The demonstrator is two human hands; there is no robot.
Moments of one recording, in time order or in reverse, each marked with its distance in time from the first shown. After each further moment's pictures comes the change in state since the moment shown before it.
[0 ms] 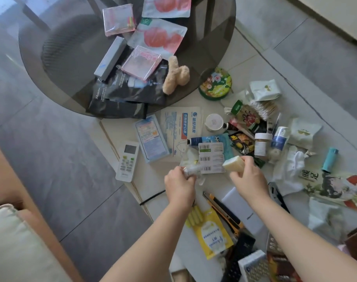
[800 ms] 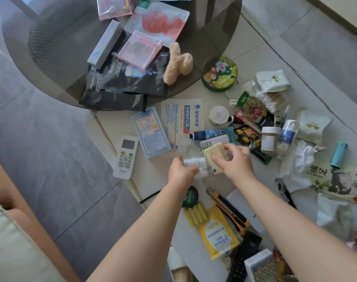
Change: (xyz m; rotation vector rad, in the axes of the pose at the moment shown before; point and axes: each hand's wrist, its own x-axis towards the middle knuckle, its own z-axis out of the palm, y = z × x) left_hand 0.044 -0.008 0.007 -0.308 -0.231 -0.170; right_hand 0.024 -0.033 0.033 0.217 -0.026 0.045
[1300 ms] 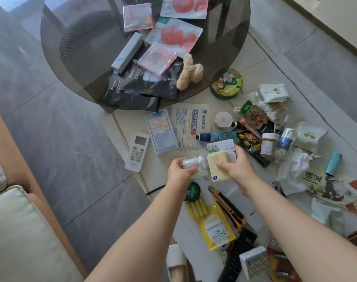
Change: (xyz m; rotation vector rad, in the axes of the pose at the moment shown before) left_hand -0.041 -0.006 -0.021 -0.395 -0.007 -0.024; right_hand -0.027 -0.012 -0.014 0.401 -0.155 0.087
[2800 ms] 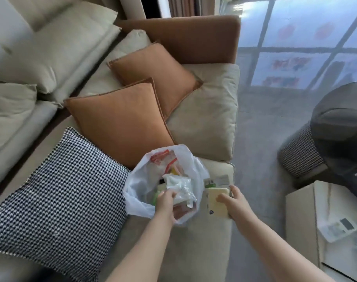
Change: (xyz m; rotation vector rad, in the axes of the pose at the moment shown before) left_hand -0.265 -0.147 -0.573 -1.122 0.623 -0.030; right_hand -0.381 -0.061 0.475 -0.407 -0.774 -0.127
